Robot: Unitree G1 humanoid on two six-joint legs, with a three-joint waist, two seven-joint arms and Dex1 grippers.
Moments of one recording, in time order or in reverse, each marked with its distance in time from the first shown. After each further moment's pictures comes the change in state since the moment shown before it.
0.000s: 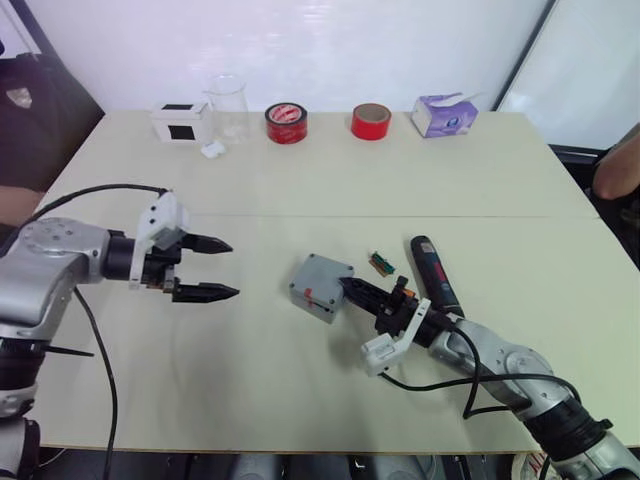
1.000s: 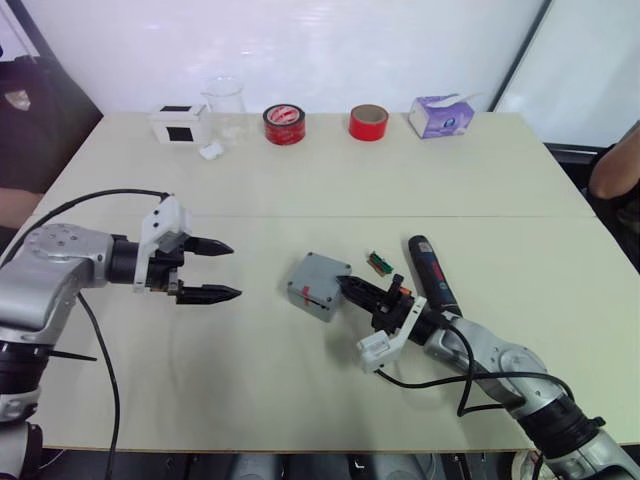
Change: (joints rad) left arm 0.021 -0.010 0.000 -0.007 0.000 -0.002 0.028; right arm -0.011 0.024 0.008 0.002 -0.008 0.013 0.020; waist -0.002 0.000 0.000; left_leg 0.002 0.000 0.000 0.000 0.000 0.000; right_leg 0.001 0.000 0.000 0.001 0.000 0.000
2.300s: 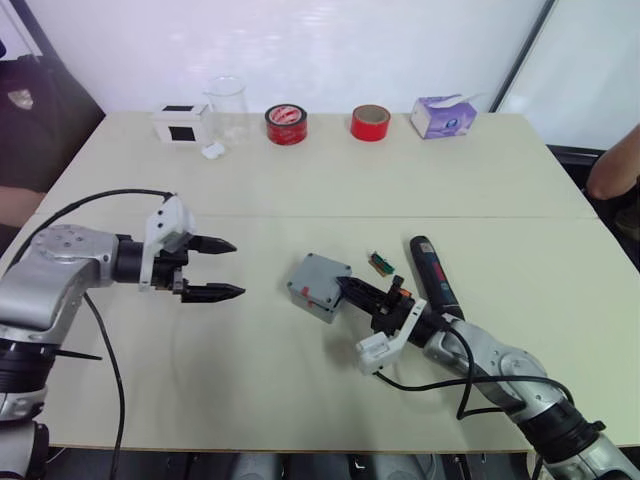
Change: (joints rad) left arm -0.007 -0.023 -0.010 0.013 0.012 -0.029 0.016; right arm 0.024 0.005 -0.002 -0.021 0.012 0.017 -0.001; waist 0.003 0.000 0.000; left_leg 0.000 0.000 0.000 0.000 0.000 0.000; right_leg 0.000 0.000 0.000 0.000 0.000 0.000
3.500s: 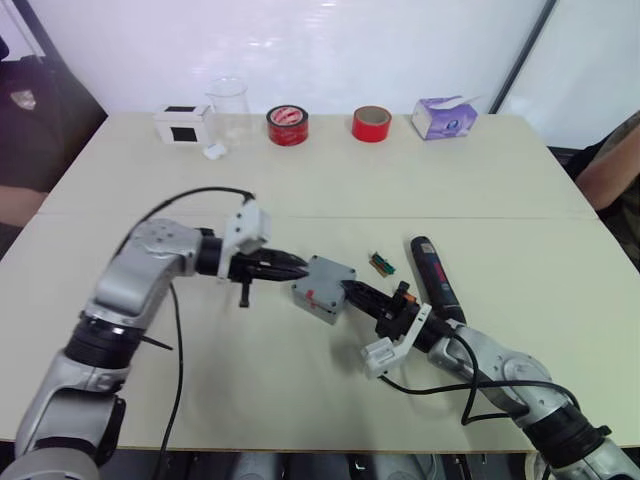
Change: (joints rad) left arm -0.160 -0.320 -0.240 0.054 0.122 -0.144 0.025; right arm 0.021 -0.024 0.001 0.020 -0.040 -0.018 -0.074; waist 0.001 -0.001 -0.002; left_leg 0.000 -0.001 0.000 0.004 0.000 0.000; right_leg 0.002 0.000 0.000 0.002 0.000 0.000
